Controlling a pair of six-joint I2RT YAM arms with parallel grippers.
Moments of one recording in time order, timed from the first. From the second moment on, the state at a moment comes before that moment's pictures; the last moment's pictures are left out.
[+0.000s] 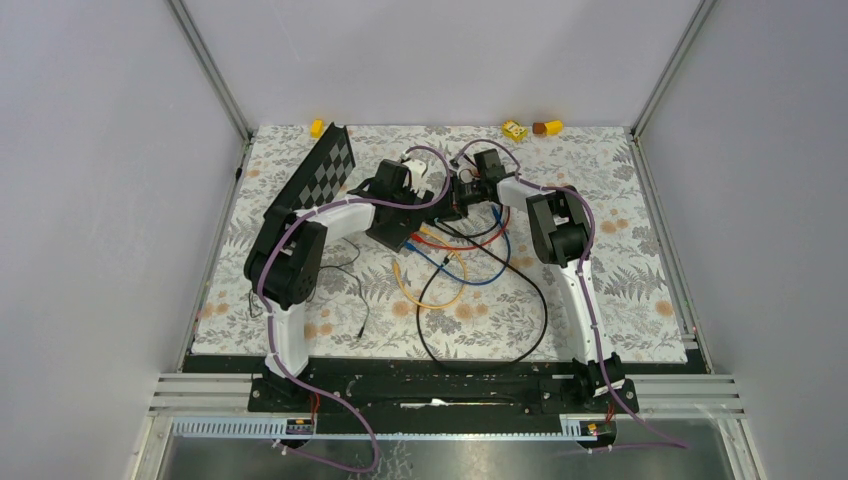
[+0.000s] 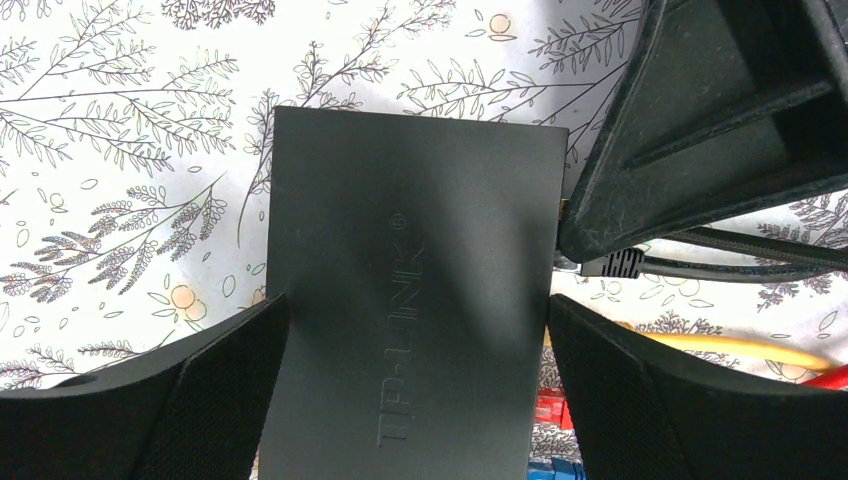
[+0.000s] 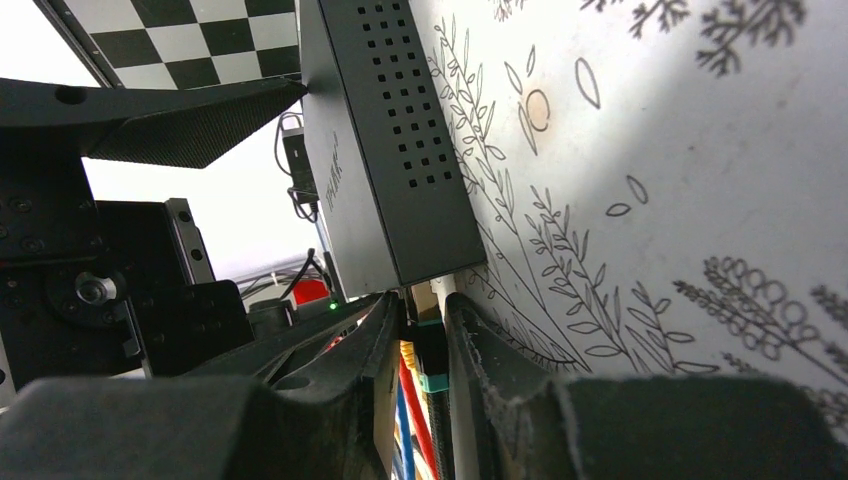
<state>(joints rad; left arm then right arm) -0.46 1.98 1.30 -0.12 -0.01 0.05 0.34 2.59 1.88 -0.19 -1.07 0.67</state>
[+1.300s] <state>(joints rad) -0.49 2.08 1.47 -0.25 -0.11 0.05 0.34 2.55 1.83 -0.14 -1.00 0.61</state>
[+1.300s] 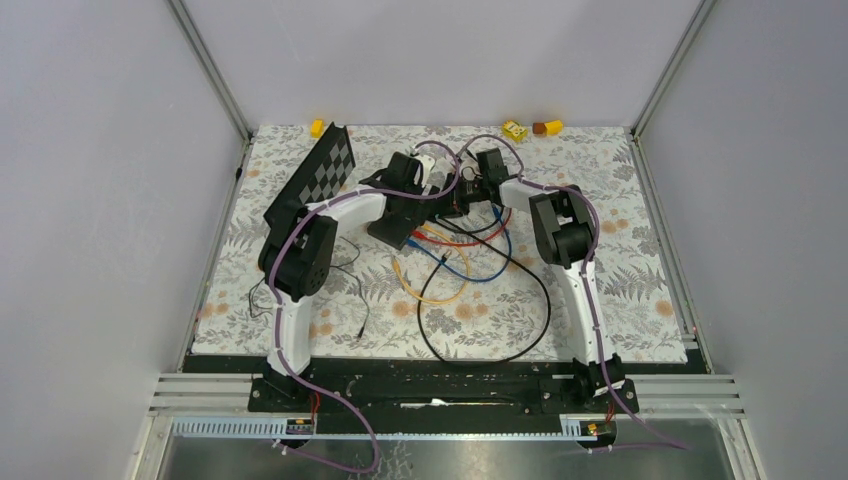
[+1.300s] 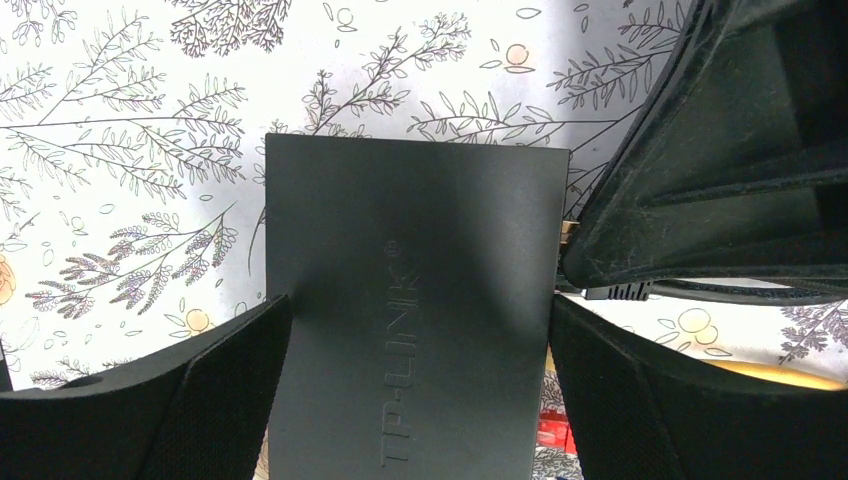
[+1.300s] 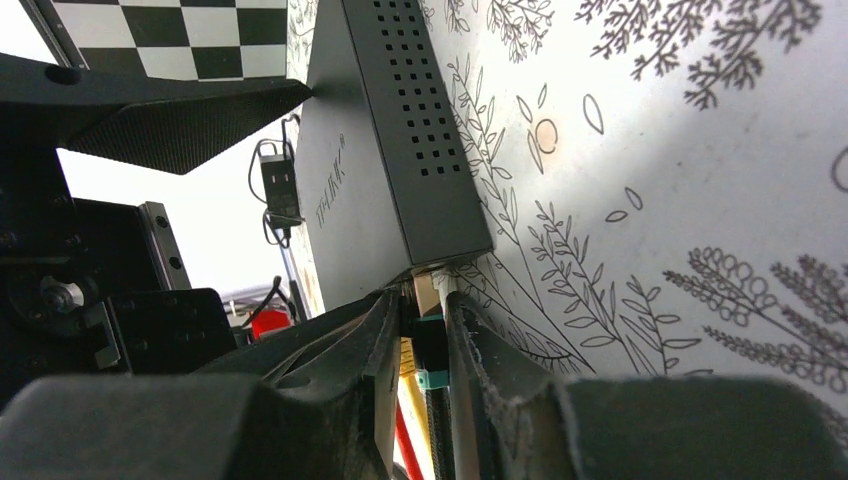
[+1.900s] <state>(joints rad) -0.45 2.11 1.52 -0.24 -0.06 0.04 0.30 2.73 2.24 -0.59 -1.09 0.30</state>
